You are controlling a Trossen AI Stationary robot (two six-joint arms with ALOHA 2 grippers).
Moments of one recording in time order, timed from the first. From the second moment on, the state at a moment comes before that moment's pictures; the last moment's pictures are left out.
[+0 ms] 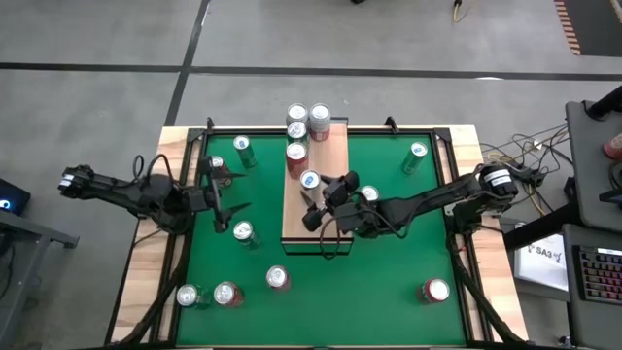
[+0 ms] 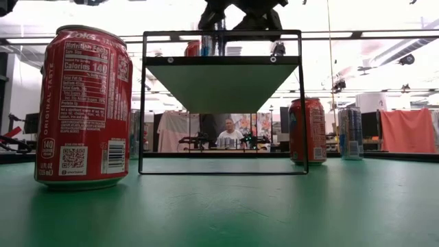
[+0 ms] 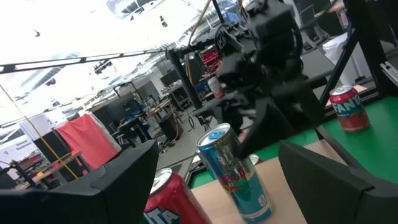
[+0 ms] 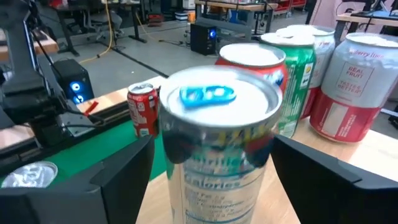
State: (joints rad) left arm -0.24 0.53 0.46 0.22 -0.38 0.57; right arm 0.20 1.70 1.22 0.16 0.92 0.30
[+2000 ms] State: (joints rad) left arm -0.24 0.62 0.45 0.11 -0.38 0.49; right arm 0.17 1.65 1.22 -0.04 0.91 0.51
